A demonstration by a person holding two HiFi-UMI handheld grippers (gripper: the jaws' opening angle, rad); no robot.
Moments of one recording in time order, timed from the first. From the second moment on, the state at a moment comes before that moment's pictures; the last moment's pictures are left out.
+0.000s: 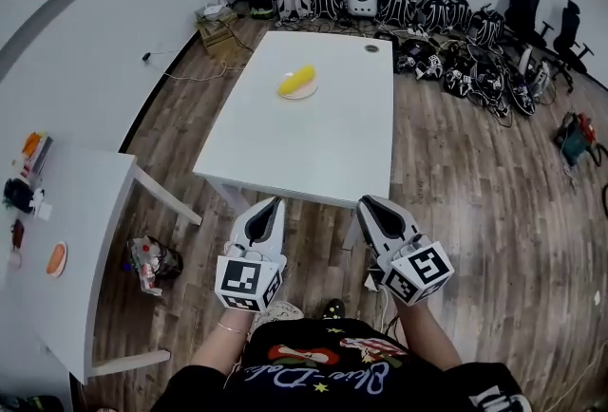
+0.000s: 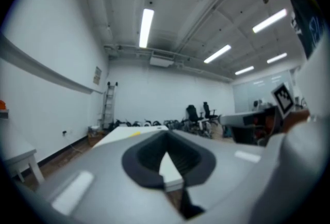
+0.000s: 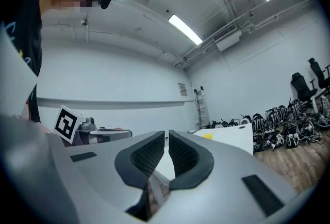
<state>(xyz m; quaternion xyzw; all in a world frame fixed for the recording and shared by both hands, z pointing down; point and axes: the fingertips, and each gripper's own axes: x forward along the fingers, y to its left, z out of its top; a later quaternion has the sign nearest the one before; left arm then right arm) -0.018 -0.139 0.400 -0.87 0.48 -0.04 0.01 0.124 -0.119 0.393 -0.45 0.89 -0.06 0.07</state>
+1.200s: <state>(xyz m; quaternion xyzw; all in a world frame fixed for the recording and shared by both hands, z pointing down) -0.065 -0.583 0.438 -0.90 0.43 -0.05 -0.07 -0.008 -0.654 0.474 -0.26 0.91 0.14 -0.29</state>
